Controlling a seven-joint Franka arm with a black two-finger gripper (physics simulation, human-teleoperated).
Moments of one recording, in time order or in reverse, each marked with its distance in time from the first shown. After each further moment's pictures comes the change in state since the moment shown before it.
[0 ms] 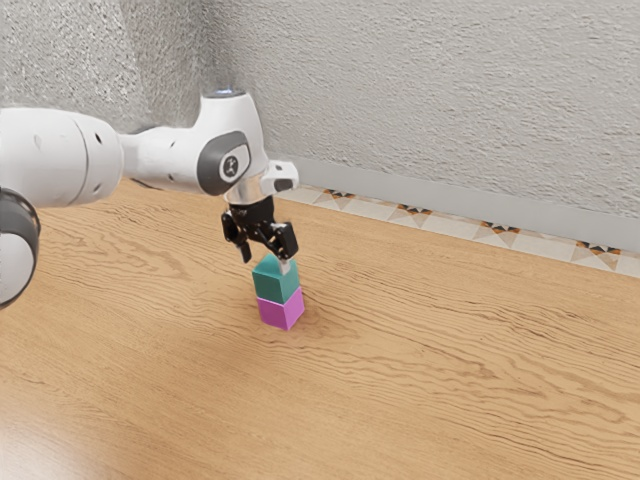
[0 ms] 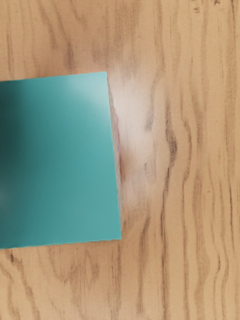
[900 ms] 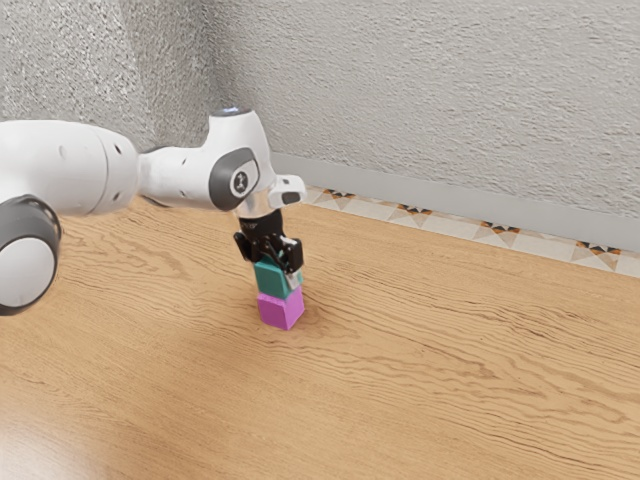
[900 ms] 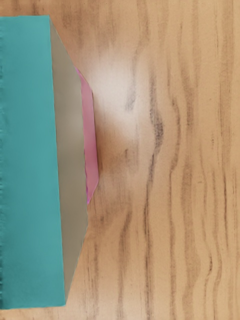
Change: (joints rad) arm -0.003 0.054 0.000 0.012 -0.049 0.060 0.027
